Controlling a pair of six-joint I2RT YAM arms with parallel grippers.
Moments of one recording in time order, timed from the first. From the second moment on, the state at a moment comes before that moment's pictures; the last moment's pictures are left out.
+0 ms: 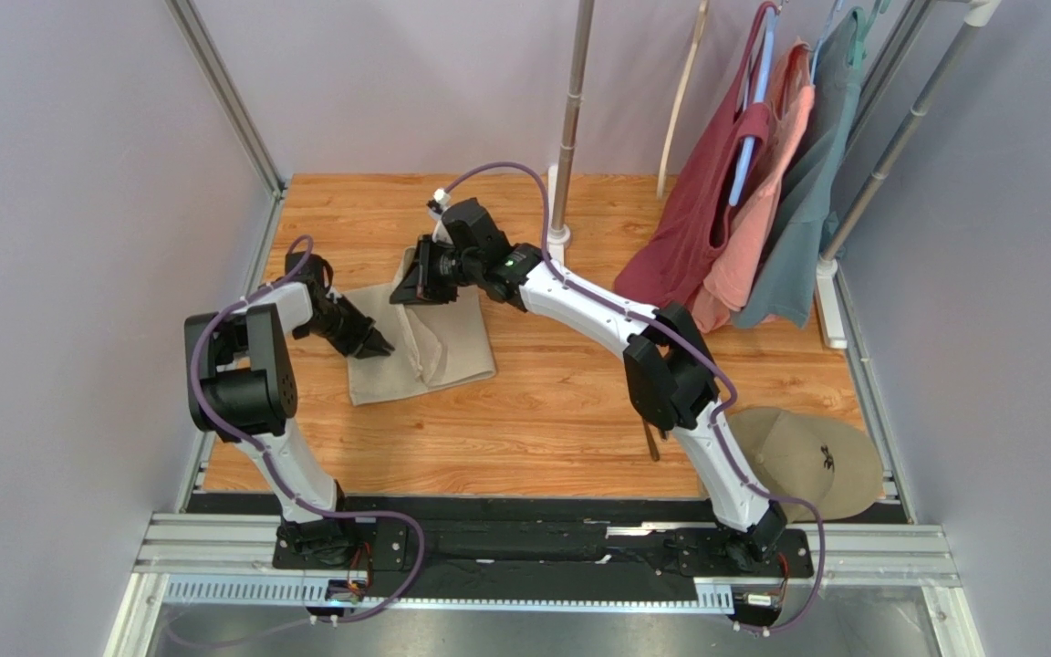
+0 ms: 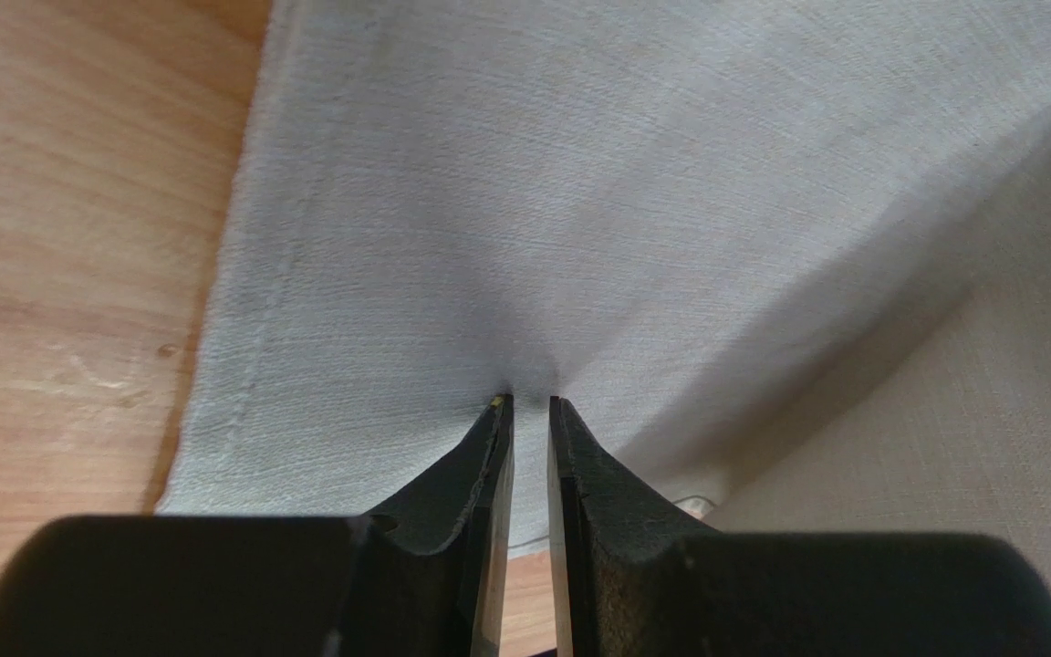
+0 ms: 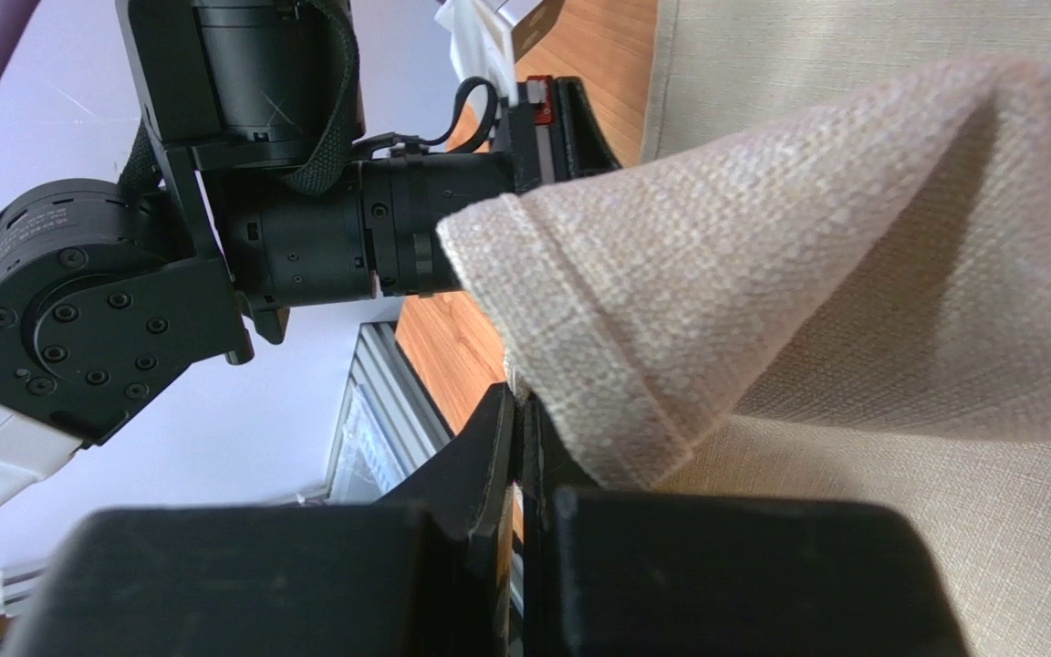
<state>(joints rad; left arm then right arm) 0.18 1.81 1.05 -0.54 0.39 -0.67 0.82 2.30 2.06 -0.24 -0.40 0.89</state>
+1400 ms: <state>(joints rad) 0.28 1.79 1.06 -0.61 0.33 -0.58 0.87 2.58 2.28 -0.10 -0.45 1.09</state>
